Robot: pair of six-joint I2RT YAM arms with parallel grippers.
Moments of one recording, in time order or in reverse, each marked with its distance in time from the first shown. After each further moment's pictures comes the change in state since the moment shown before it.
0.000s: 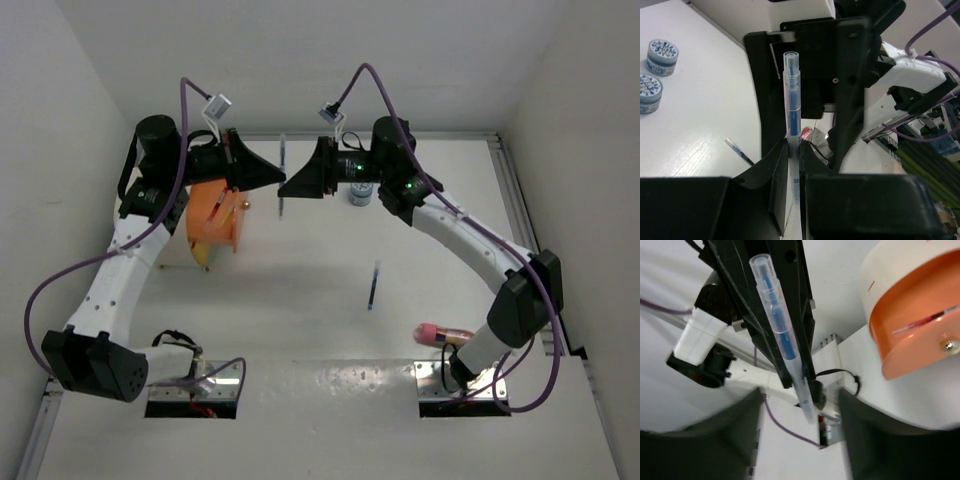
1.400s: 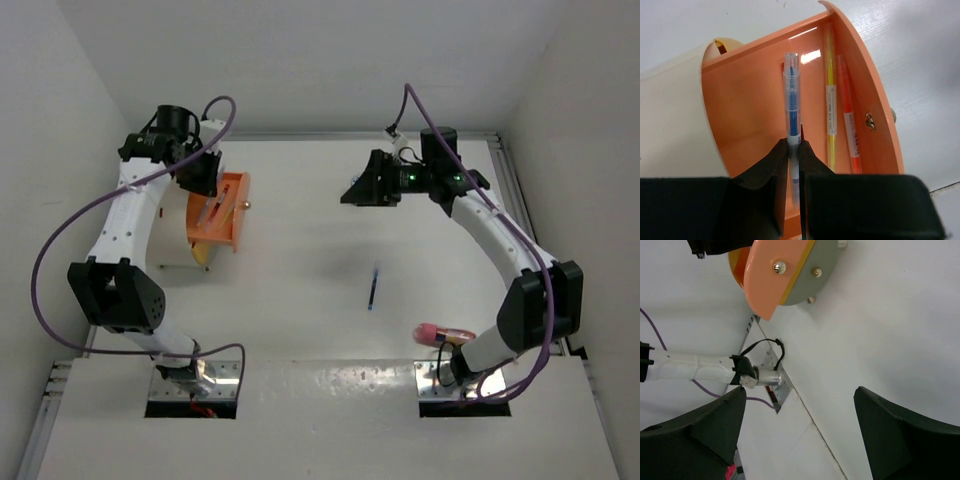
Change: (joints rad) left arm 0.130 0.364 0.390 -0.992 -0.894 0.880; right arm -0.335 -0.079 -0.129 -0.574 0.021 -0.367
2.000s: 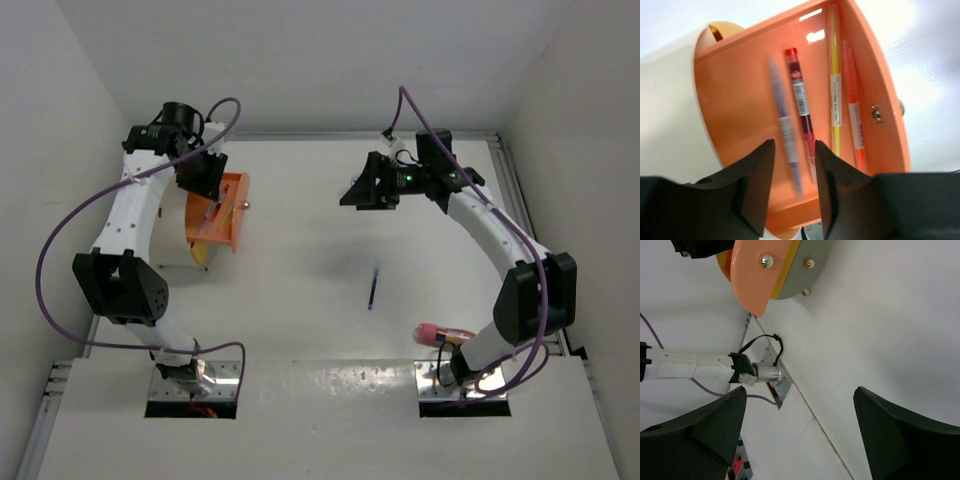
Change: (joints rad) left arm -0.010 0.067 0.070 -0.112 -0.051 0.022; right arm 0.000 0.050 0.014 -0.046 0.001 -0.005
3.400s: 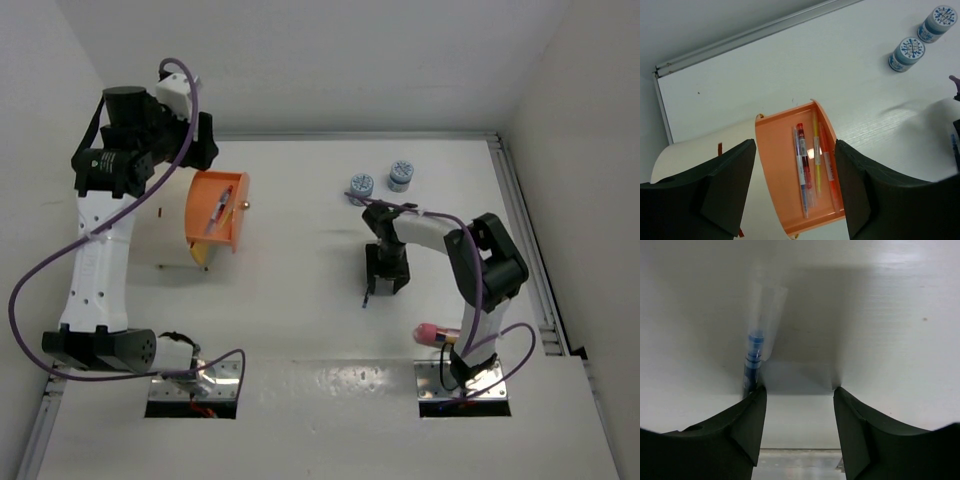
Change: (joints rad) left arm 0.015 -0.299 0.025 0.304 0.102 -0.127; right arm 0.216 0.291 -0.225 -0.410 0.872 0.052
